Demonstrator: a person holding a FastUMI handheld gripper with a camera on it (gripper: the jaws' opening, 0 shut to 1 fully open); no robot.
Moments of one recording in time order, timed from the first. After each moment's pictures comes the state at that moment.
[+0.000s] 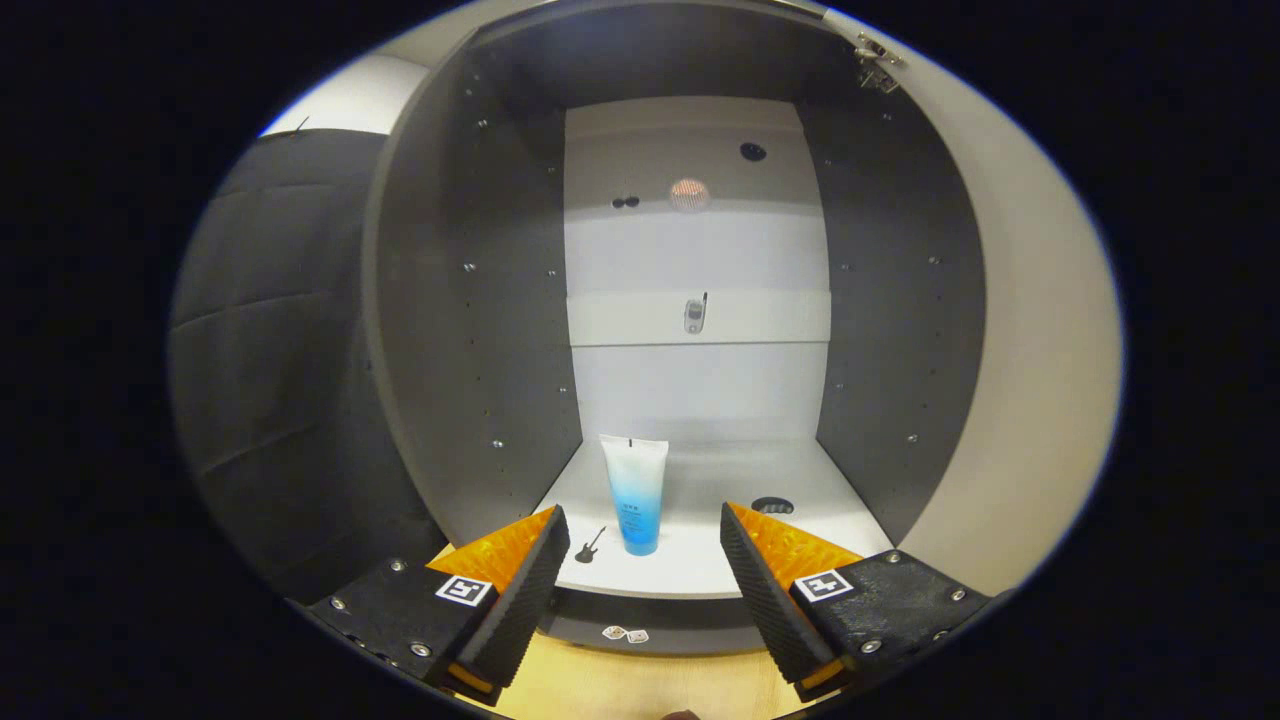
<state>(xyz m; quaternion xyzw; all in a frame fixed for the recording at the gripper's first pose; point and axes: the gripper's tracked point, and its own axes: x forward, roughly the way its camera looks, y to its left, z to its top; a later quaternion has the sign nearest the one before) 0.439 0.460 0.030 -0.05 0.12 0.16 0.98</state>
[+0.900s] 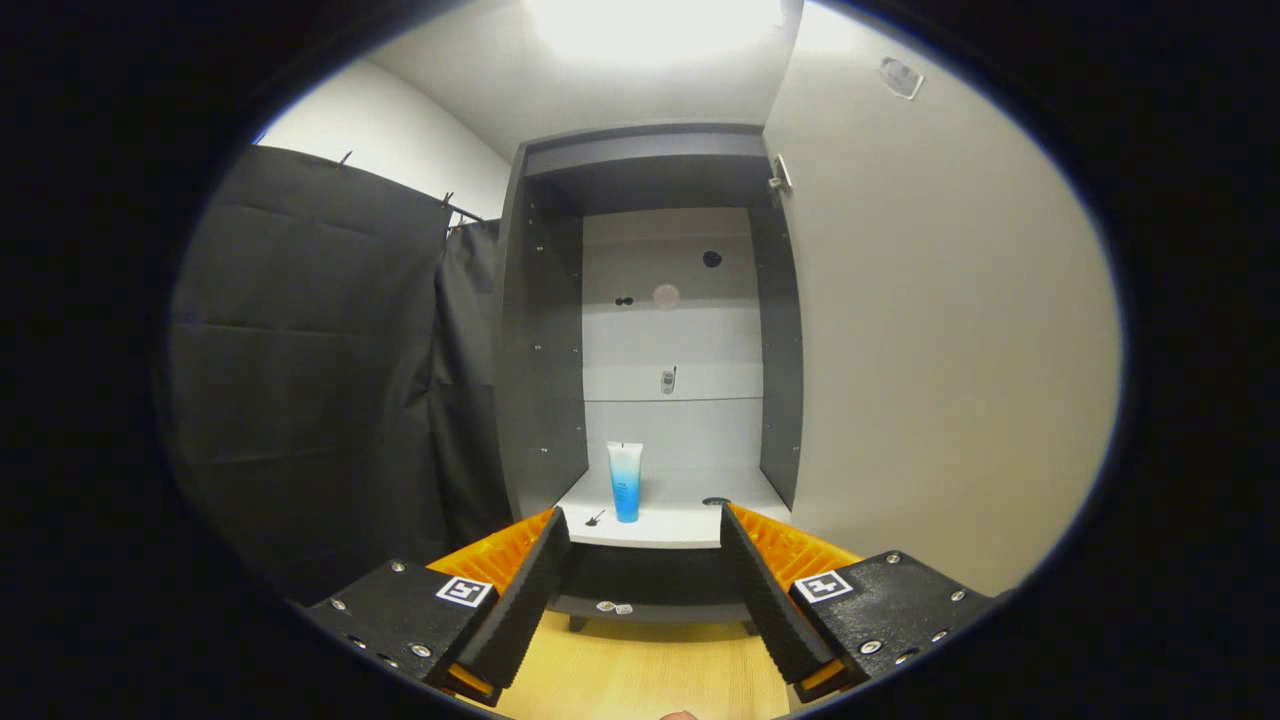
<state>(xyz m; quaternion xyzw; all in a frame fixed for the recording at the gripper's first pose) 0.268 0.387 0.061 -0.04 0.02 0.15 0.99</state>
